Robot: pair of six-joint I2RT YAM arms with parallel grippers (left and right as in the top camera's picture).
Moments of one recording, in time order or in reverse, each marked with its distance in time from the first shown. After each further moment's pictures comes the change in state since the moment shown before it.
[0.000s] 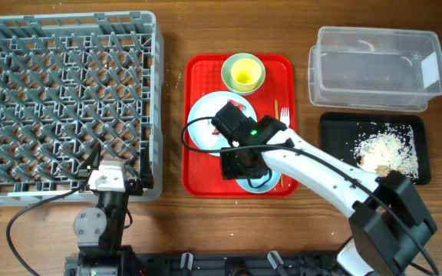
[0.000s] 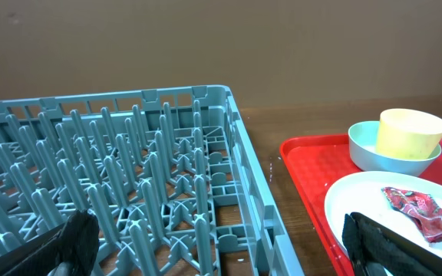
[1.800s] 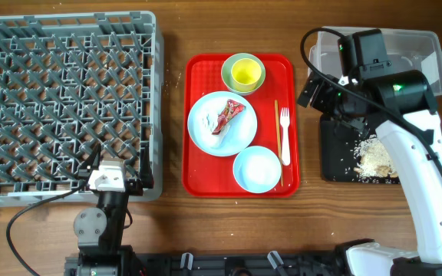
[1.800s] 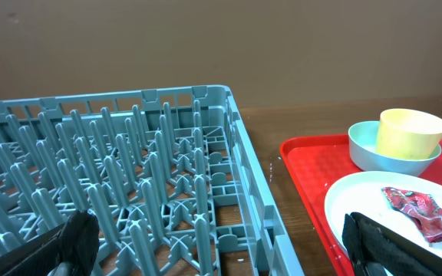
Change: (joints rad) left arm 0.000 0.000 0.000 0.000 0.000 0.000; right arm -0.558 -0.267 0.324 -0.320 0.197 -0.057
